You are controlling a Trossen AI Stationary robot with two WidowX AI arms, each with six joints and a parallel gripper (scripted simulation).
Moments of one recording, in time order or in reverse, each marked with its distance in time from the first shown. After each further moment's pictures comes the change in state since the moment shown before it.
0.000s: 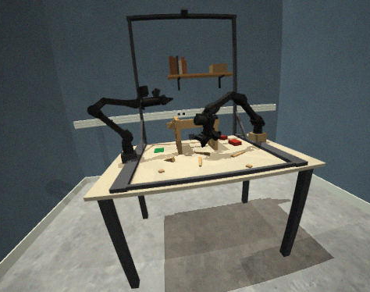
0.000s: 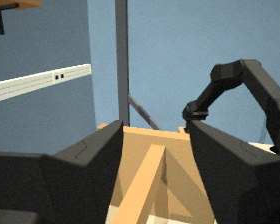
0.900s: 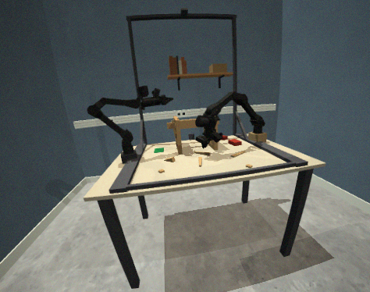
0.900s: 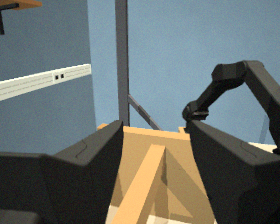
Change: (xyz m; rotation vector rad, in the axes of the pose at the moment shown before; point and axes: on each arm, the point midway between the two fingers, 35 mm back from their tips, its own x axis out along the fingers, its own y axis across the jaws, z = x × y) left arm 0.004 0.003 0.009 0.000 0.033 0.023; right arm 0.000 0.000 0.000 0.000 0.000 0.000
